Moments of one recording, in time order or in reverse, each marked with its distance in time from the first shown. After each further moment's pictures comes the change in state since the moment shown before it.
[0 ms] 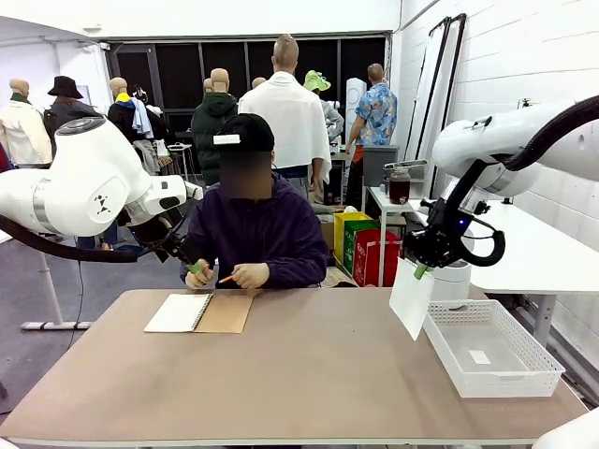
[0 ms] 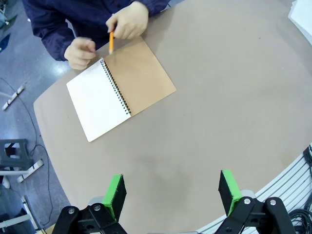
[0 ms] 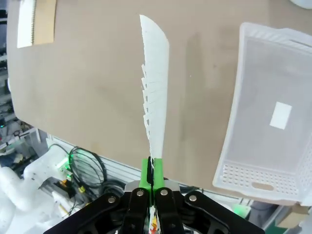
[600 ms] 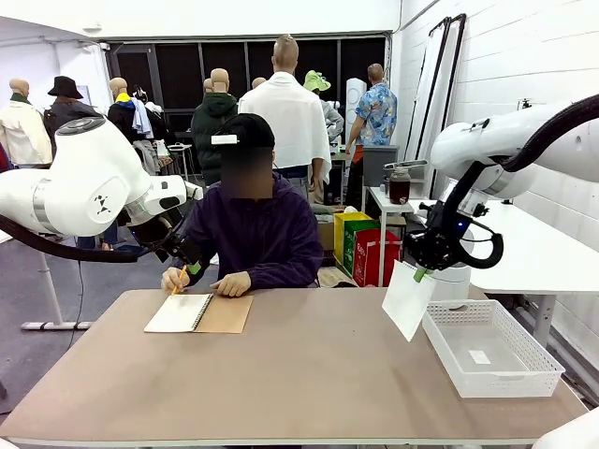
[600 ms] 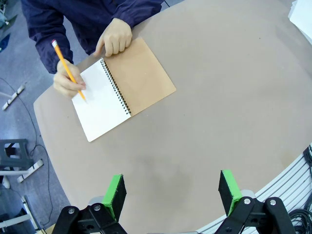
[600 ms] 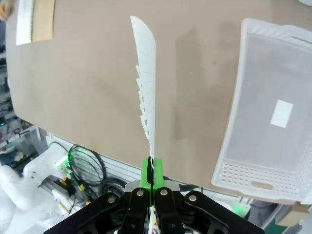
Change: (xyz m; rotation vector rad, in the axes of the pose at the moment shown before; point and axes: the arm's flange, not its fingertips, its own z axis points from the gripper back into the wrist) left arm 0.000 0.000 0.000 0.000 0.000 0.000; right arm -0.002 -0.010 0.001 0.000 0.002 -0.012
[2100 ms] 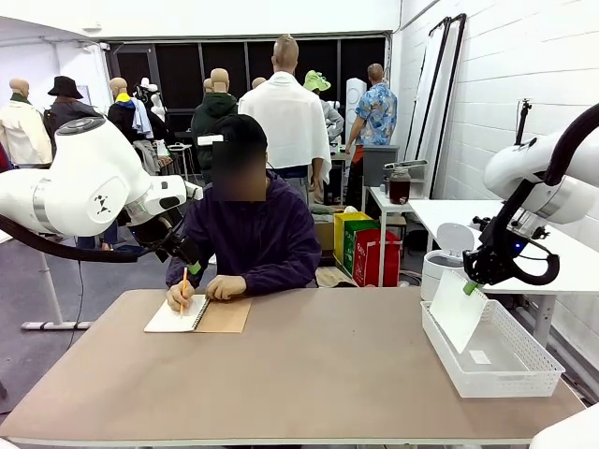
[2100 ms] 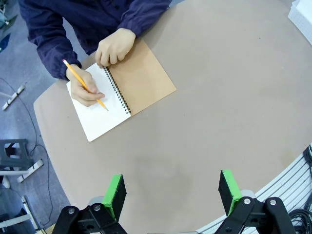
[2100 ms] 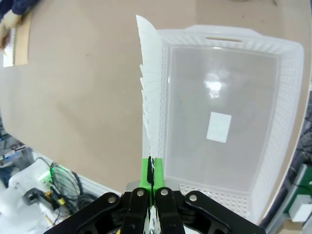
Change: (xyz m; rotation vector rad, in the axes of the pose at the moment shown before) left arm 0.000 0.000 0.000 0.000 0.000 0.000; right arm 0.001 -0.128 0.003 0.007 -0.104 0.003
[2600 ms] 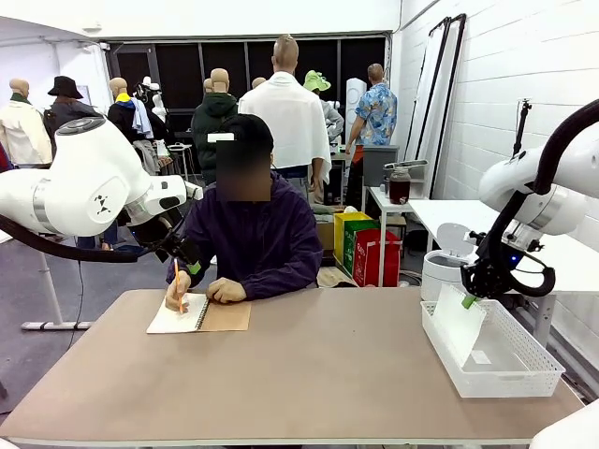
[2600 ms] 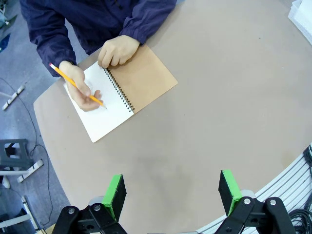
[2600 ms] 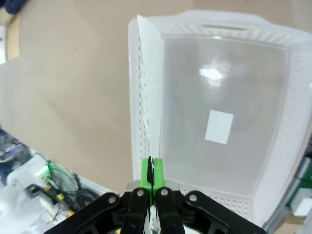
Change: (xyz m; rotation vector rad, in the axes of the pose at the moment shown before) left arm 0.000 0.000 0.000 0.000 0.000 0.000; right arm 0.002 -0.016 -0.036 0.005 0.071 -0.022
